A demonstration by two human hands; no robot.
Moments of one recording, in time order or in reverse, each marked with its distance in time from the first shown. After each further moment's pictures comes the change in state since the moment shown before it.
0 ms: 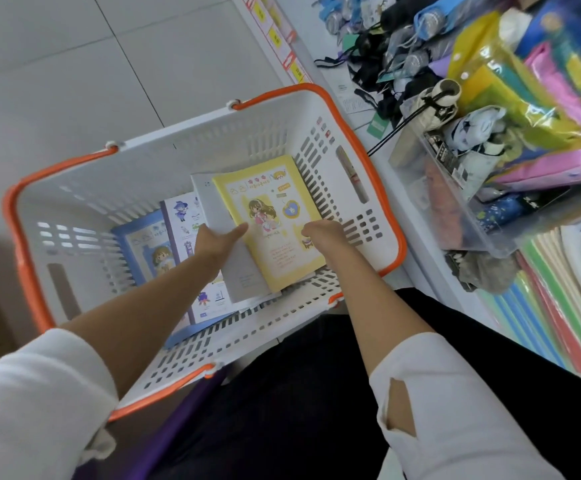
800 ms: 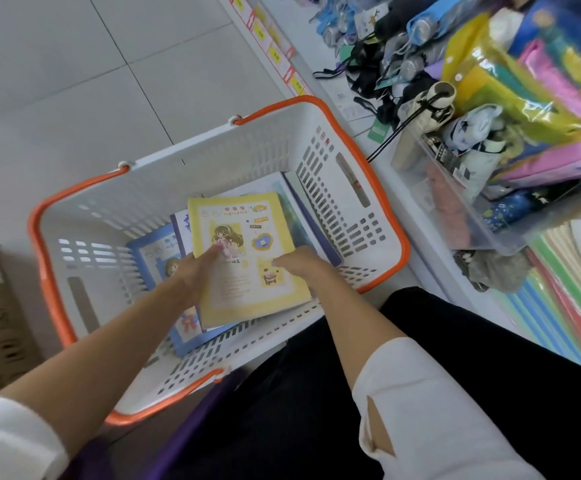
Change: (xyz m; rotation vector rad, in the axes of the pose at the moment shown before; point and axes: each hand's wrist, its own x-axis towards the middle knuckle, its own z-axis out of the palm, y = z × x) left_hand -0.017 -0.011 -0.048 -0.105 -0.111 -0.050; right_hand -0.018 0.007 0.041 -0.246 -0.299 0.049
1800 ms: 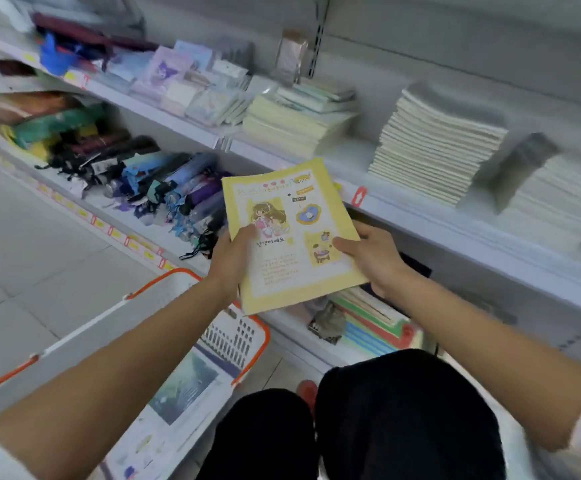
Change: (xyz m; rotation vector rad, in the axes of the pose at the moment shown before) left_hand -0.312 0.164 0.162 0.034 -0.677 0.785; right_hand -0.382 0.093 -0.172 0.652 0.871 -0.804
